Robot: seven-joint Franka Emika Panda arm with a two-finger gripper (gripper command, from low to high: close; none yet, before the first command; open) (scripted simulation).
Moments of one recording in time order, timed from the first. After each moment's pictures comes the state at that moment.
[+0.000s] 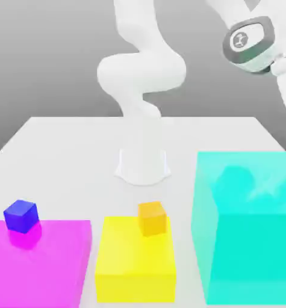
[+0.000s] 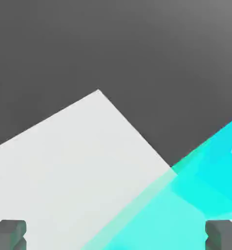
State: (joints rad) arm 0.42 -0.36 0.66 -2.84 -0.11 2.99 0.91
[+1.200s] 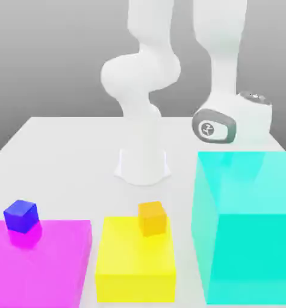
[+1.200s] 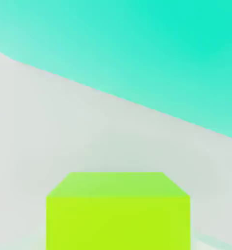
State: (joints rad) arm 0.66 0.08 0.20 -2.93 -0.12 3.01 1.42
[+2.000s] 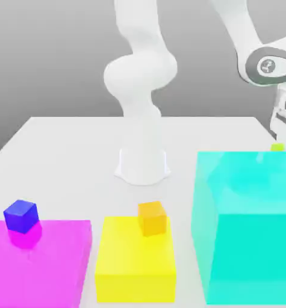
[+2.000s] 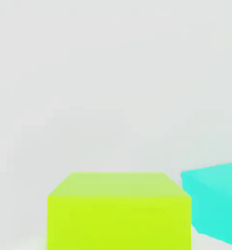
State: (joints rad) arm 0.87 -0.16 0.30 -2.66 -0.29 2.52 0.63
